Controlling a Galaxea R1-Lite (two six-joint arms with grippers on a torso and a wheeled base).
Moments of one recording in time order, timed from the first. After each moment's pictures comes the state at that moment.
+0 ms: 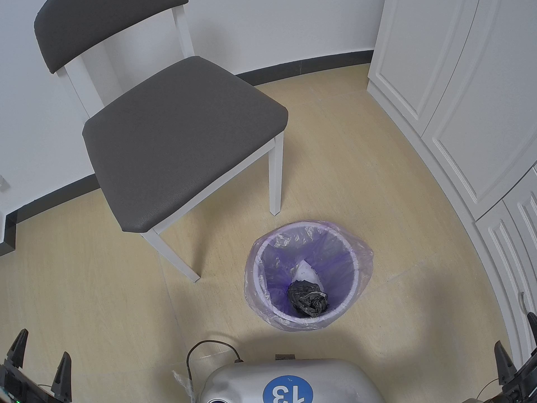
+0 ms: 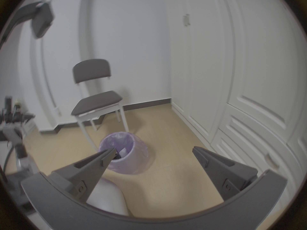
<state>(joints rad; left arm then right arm) 0.00 0.02 -0.02 -0.01 -0.03 0.04 0.00 0.01 -0.02 0.00 0.15 -0.06</state>
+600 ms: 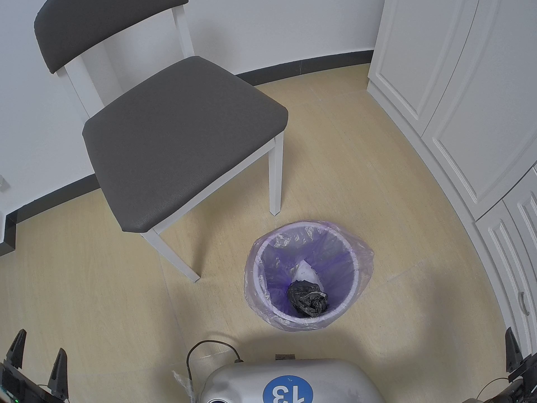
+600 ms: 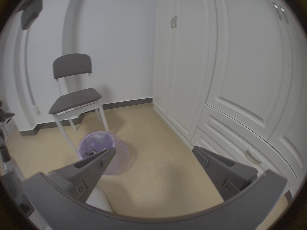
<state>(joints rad) 0.00 0.02 -0.02 -0.01 0.01 -0.01 0.00 0.02 -0.02 0.00 -0.05 -0.03</state>
